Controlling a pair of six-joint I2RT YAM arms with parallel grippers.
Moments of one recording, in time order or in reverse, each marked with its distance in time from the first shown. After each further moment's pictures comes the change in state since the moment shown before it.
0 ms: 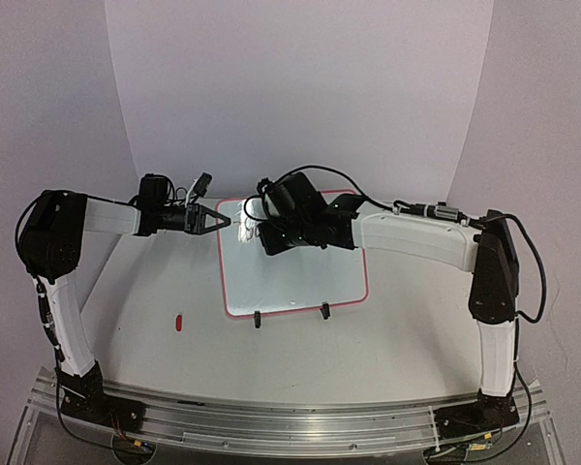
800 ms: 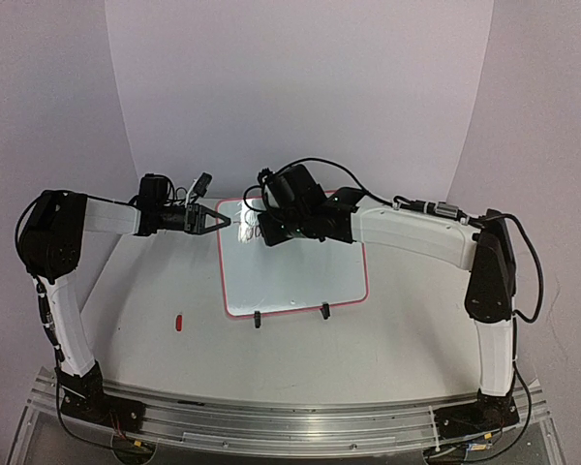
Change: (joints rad) left arm 0.000 0.000 0.000 0.000 0.001 0.000; right arm -0.010 0.021 0.065 -0.006 0.043 -0.026
